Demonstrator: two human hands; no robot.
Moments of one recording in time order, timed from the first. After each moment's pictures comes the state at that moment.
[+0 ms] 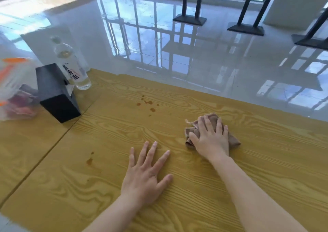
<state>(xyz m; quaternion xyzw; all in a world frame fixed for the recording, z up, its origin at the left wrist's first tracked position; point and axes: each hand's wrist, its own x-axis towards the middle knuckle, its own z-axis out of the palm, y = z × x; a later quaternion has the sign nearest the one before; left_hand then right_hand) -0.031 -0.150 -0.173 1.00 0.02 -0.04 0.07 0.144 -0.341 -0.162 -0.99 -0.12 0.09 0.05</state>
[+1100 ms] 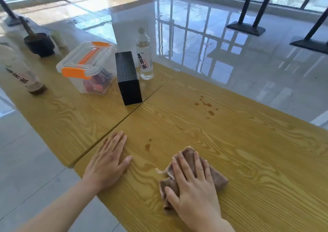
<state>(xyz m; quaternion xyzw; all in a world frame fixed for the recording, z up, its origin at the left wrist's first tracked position) -0.154 0.057 -0.172 0.96 0.24 0.01 0.12 -0.041 -0.212 -0.166 -0.90 -0.43 0.08 0.07</state>
